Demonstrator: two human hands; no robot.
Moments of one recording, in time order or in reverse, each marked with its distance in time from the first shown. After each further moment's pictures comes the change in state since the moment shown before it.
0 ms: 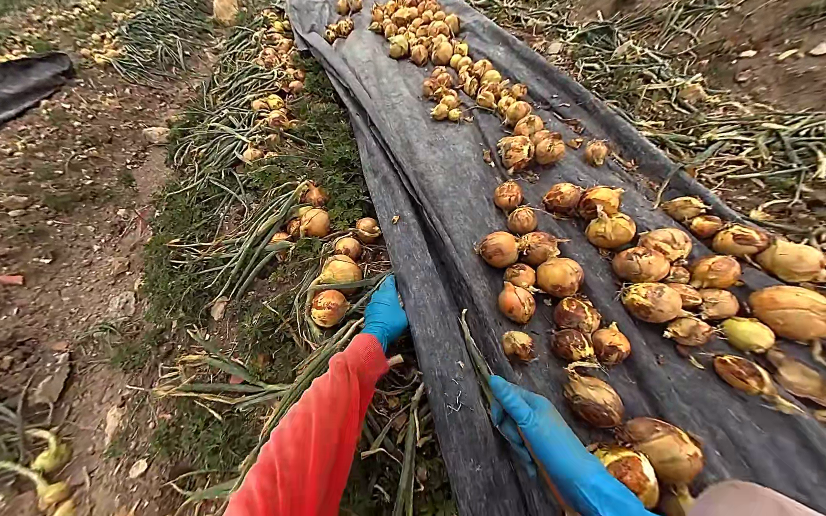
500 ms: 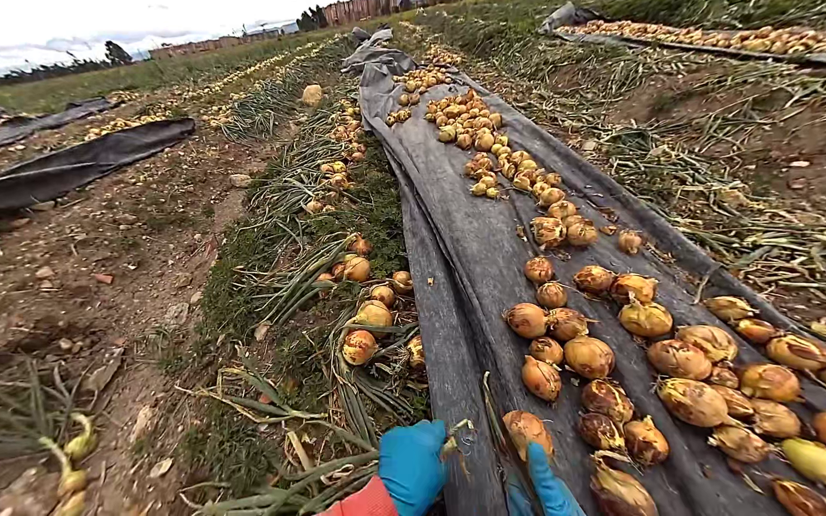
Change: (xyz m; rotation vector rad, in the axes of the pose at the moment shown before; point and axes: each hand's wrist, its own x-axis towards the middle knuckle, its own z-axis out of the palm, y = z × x) left_hand -0.179 0.053 -0.035 0.241 -0.174 0.024; right_hand -0.038 -0.037 0.013 0.256 -0.094 -0.094
